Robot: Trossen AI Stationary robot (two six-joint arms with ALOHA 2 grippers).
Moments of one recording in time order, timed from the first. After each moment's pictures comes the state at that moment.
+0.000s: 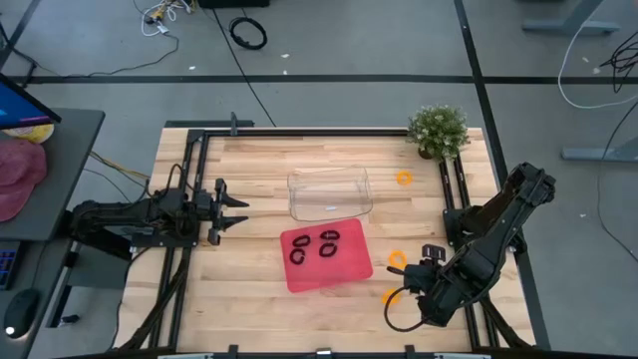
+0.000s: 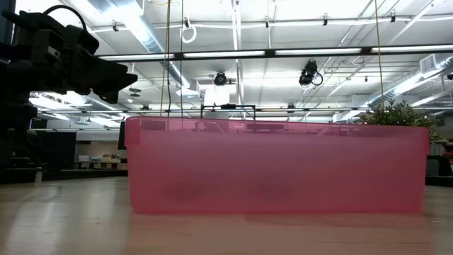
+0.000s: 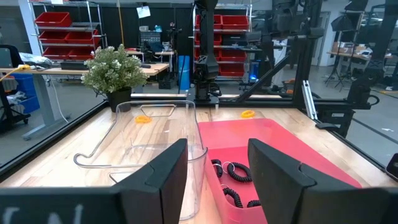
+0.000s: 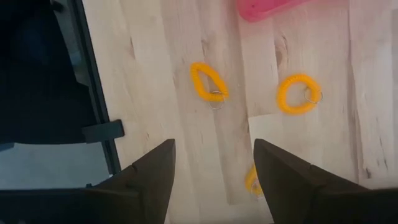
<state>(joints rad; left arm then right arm) 0.00 0.01 0.01 0.04 -0.02 -0.02 0.83 1.52 1.40 -1.26 0.10 0.99</state>
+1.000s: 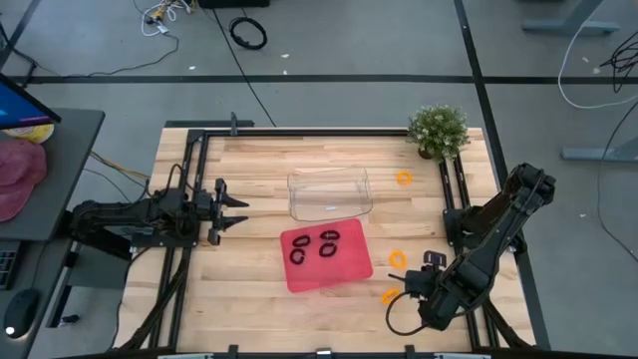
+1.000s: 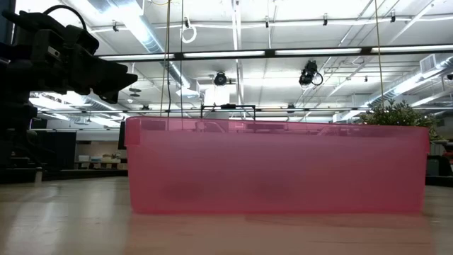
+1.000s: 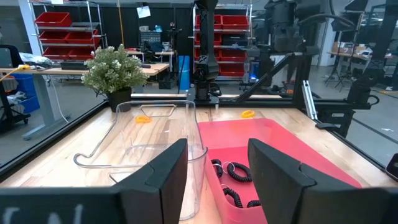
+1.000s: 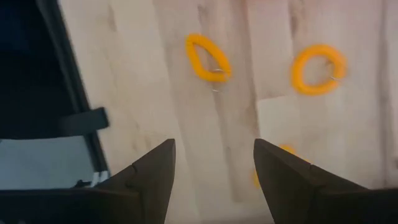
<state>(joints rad) 0.00 0.01 0.01 0.04 -0.02 -0.02 0.87 1.52 1.24 -1.14 0.07 1.06</state>
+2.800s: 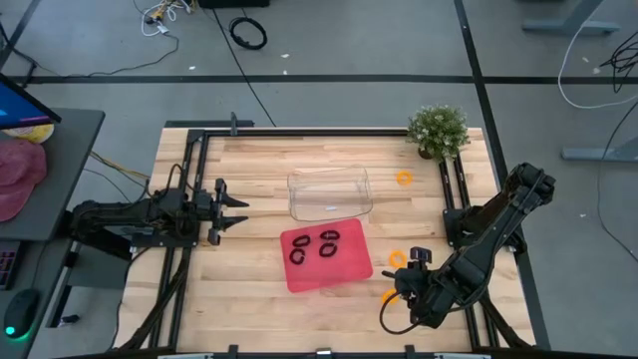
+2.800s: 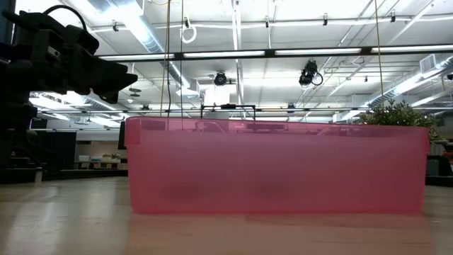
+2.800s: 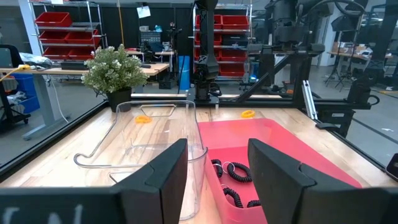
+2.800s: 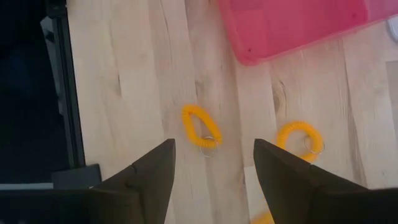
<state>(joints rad) 0.00 0.01 0.01 0.04 -0.02 -0.02 0.83 1.52 1.24 -1.03 0.25 0.92</state>
